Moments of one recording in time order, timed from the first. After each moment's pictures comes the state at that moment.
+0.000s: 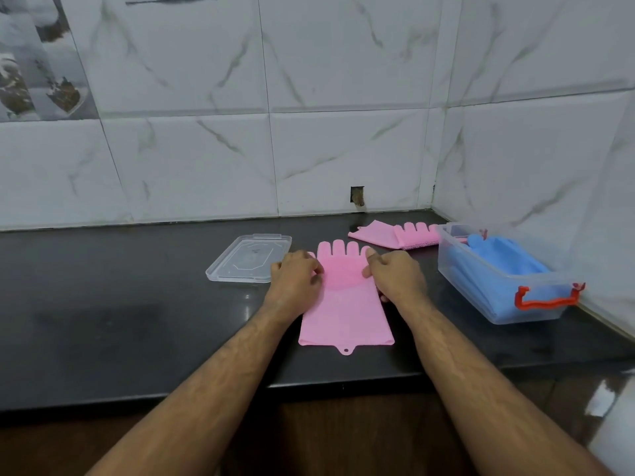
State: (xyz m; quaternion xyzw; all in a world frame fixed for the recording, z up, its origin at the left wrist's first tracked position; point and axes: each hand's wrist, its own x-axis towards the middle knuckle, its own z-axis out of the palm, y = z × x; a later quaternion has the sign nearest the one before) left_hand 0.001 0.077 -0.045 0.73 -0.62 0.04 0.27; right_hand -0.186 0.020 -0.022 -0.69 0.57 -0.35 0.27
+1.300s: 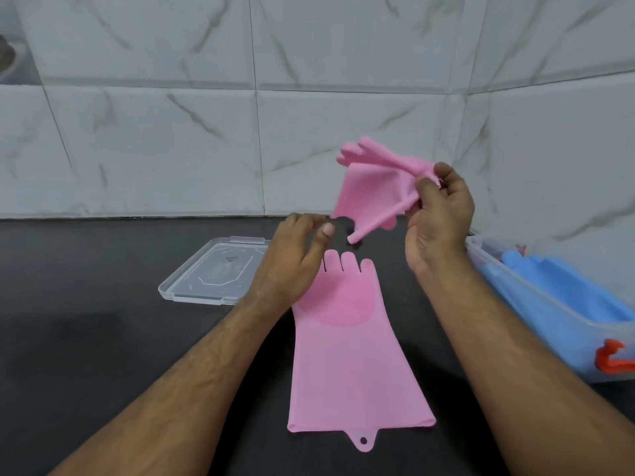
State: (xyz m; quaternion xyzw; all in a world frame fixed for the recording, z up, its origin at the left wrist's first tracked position) left_hand 0.015 0.018 -0.022 0.58 -0.64 0.04 0.50; right_hand -0.162 -0.077 0.036 -0.36 0.16 -0.75 0.52
